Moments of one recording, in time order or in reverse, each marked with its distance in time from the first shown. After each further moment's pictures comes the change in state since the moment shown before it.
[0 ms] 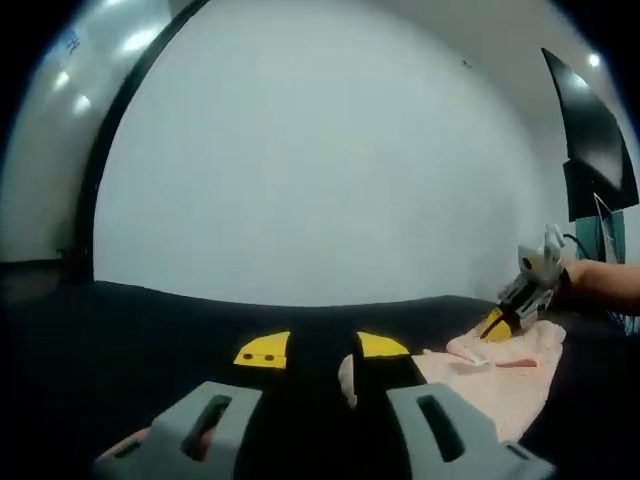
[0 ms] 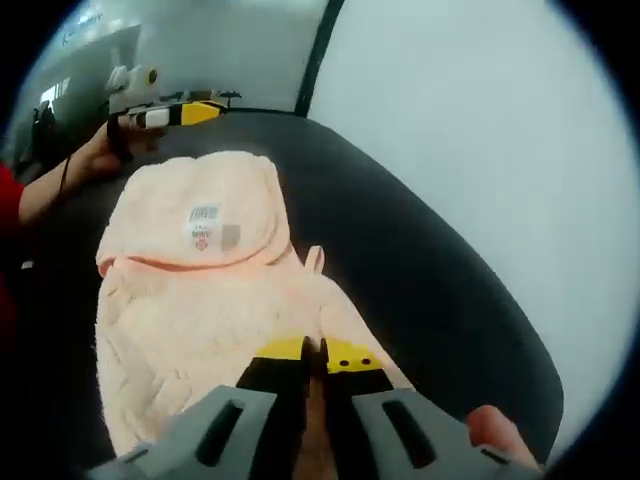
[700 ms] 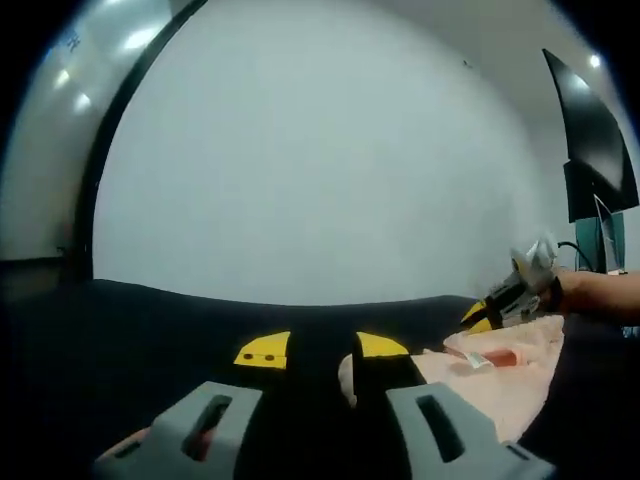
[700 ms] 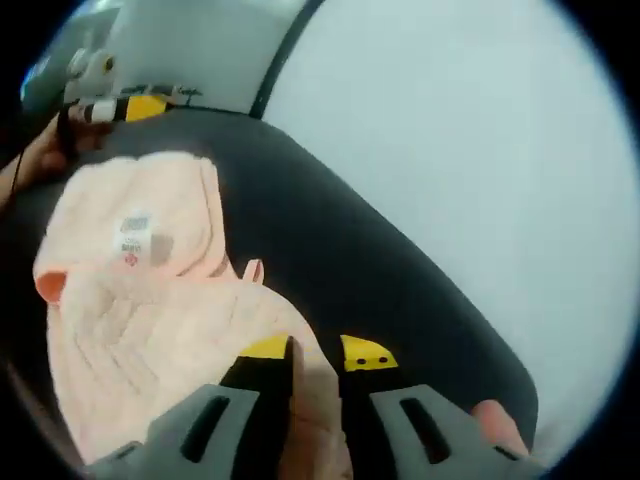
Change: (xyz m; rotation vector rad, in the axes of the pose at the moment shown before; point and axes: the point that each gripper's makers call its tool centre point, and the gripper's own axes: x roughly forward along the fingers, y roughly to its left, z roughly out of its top) left arm 0.000 0.001 0.000 -0.009 0.003 0.003; right arm -0.014 -0.044 0.004 0.083 -0.029 -0.240
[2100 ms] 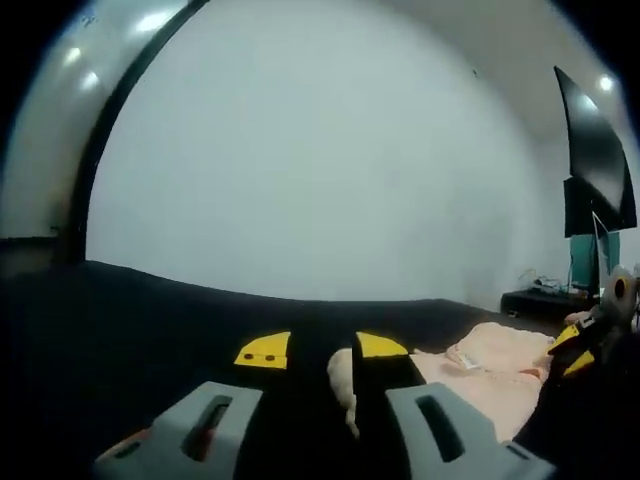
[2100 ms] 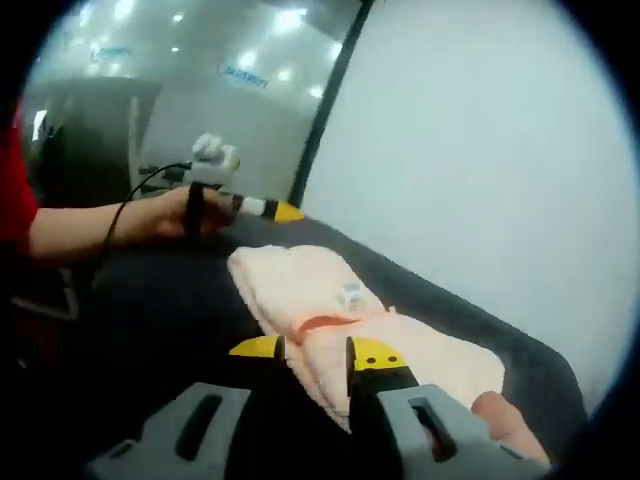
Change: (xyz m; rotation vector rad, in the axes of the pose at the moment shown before) left arm 0.003 -0.008 -0.015 -0.045 0.061 -0.042; right arm -0.112 0.142 0.005 0.041 -0.348 -0.005
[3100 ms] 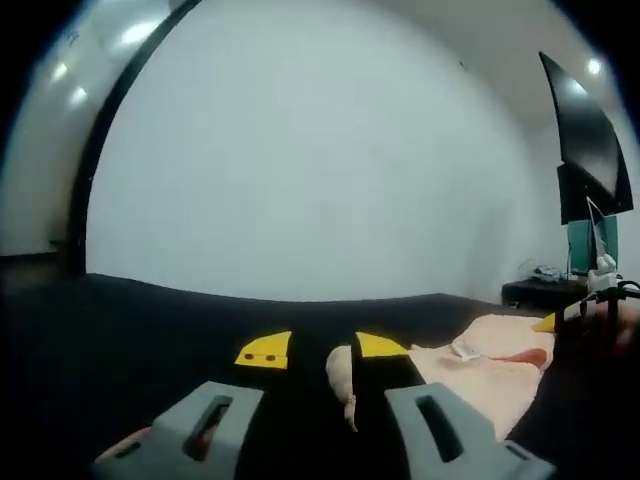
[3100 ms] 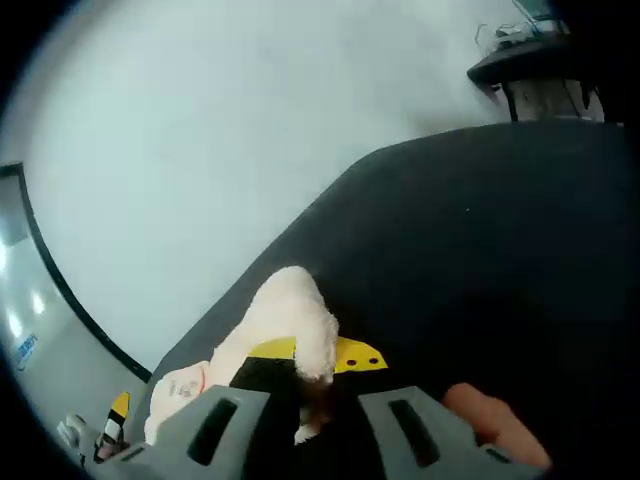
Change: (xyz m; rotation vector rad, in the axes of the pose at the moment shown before) left arm -0.011 -0.002 0.008 0.029 -0.052 0.004; right arm -0.057 -0.114 -0.088 1.152 -0.036 -0.785
